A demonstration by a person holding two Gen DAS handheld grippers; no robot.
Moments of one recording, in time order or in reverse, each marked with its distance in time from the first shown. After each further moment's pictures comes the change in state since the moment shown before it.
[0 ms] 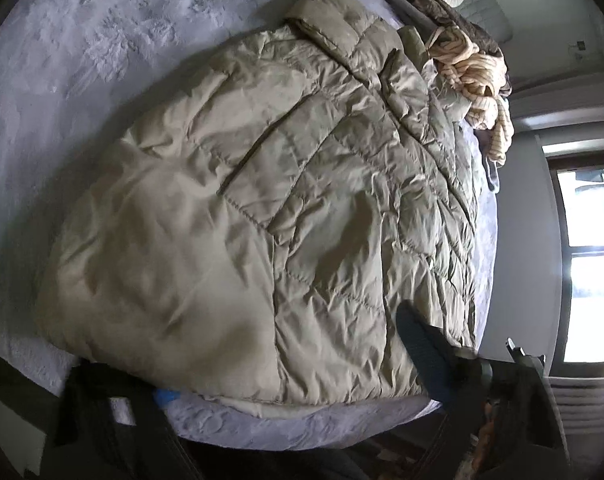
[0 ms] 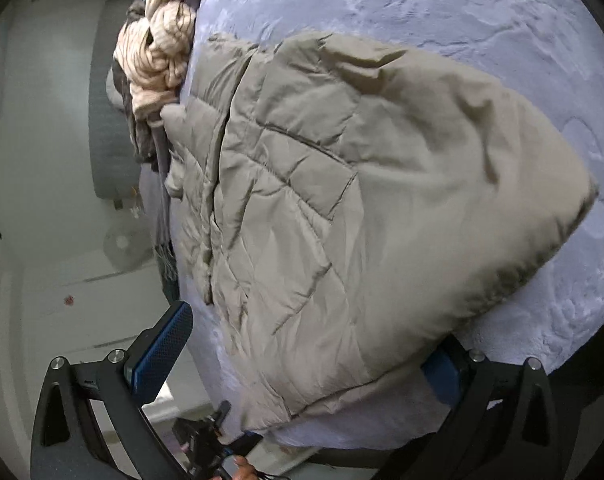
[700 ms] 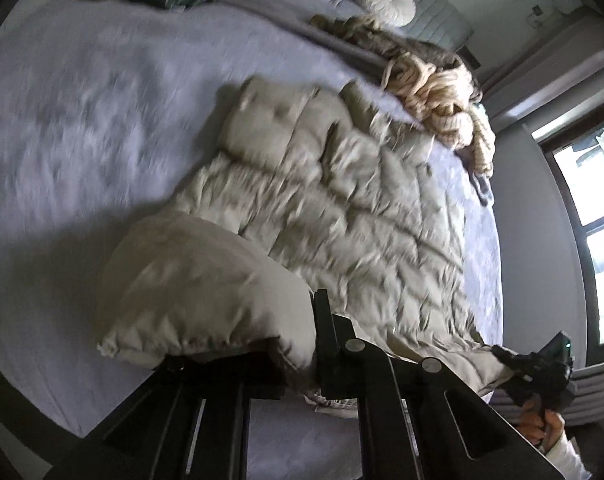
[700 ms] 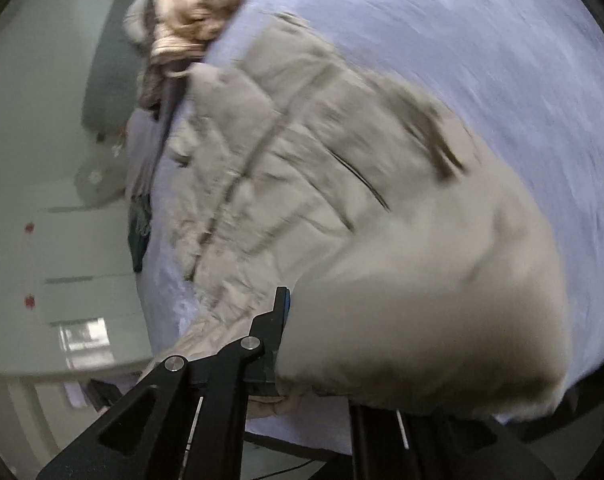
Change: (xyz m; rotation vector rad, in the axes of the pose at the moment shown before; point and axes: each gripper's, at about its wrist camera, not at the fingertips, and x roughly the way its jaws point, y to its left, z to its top) left arm -0.070 -0.085 0.056 0.212 -0.195 0.094; right arm 0.000 0.091 0.056 -0.300 0.103 -0.136
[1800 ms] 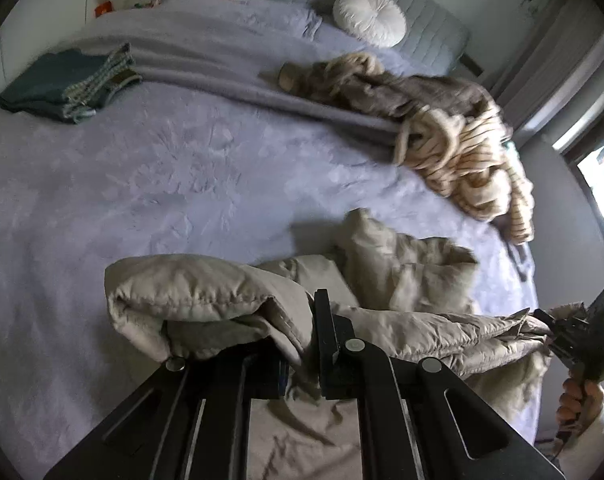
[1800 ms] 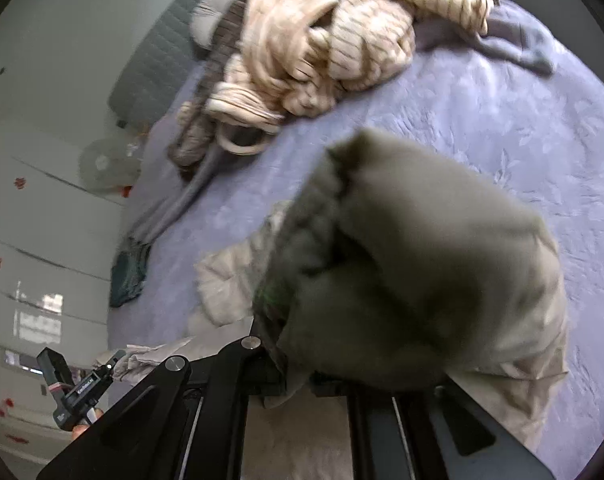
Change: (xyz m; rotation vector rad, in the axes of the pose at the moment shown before) left arm 0.175 -0.043 0.271 0.125 -0.074 0.093; right arm 0.133 0.155 0.258 -0.293 -0.157 -0.080
